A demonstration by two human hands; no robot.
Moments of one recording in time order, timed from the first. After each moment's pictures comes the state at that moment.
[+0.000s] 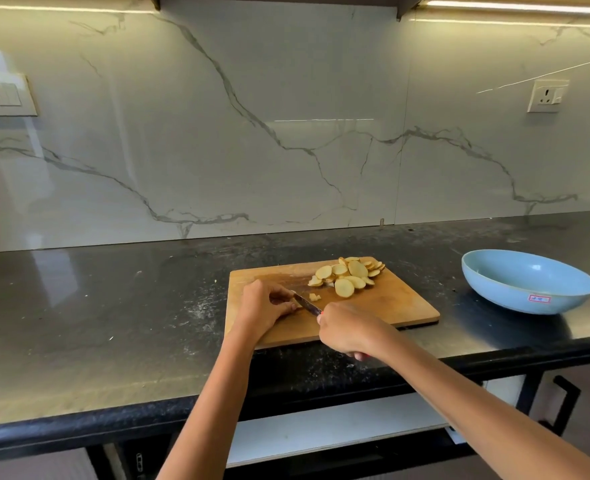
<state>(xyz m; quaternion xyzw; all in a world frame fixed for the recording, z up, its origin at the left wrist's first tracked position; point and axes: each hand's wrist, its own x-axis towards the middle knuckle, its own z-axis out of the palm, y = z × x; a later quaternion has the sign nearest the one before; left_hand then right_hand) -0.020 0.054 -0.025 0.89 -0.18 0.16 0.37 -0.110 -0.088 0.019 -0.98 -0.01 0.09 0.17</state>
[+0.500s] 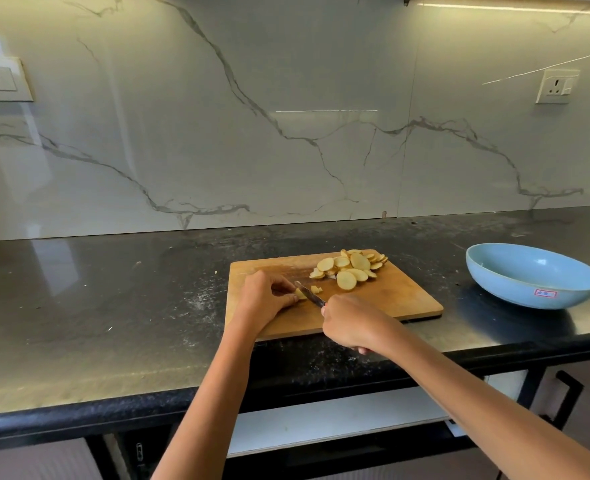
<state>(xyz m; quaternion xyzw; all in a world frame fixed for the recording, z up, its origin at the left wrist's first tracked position) -0.021 0.054 -0.023 0.90 -0.19 0.16 0.37 -0.102 -0.091 0.013 -0.98 0.01 0.09 0.18</state>
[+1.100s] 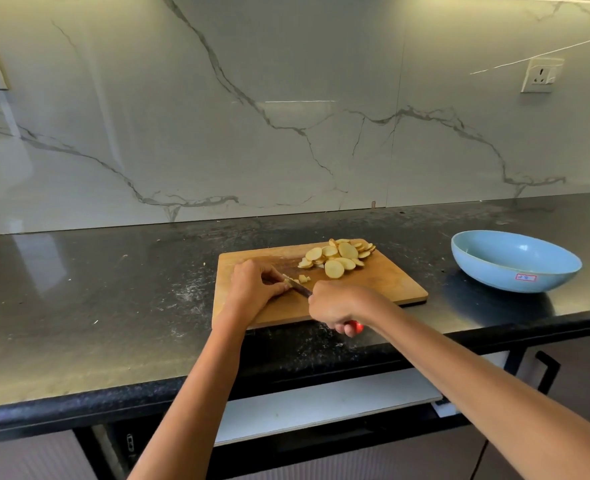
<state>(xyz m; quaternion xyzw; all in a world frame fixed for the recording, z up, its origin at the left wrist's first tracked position) -0.018 0.050 -0.026 0.90 -0.17 0.16 0.38 -0.100 -0.091 0.024 -0.95 0.03 0.20 0.24</state>
